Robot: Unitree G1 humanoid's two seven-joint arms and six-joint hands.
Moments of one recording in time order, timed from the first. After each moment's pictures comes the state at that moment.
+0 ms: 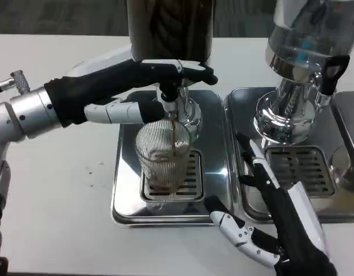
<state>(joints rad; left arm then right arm) -0.75 0.50 -0.01 0.91 -0.16 -0.91 -1.08 0.43 -0.11 0.27 -0.23 -0.42 -0.31 -0.12</state>
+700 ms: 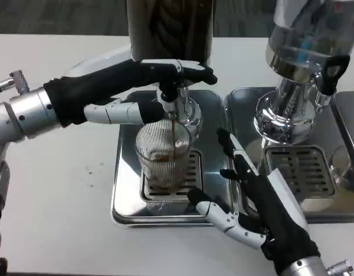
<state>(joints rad) -0.75 0.51 -0.02 0.91 -0.16 -0.91 -1.08 0.27 -0.12 0.26 -0.13 -0.32 -0.25 -0.01</state>
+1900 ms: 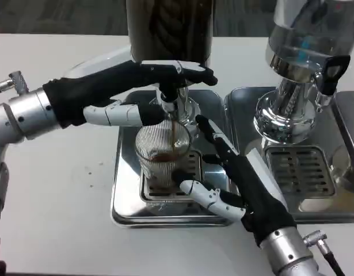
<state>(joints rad) -0.73 0.51 -0.02 0.88 -0.16 -0.91 -1.07 0.07 -0.08 0.27 0.07 -0.31 -0.25 0.00</state>
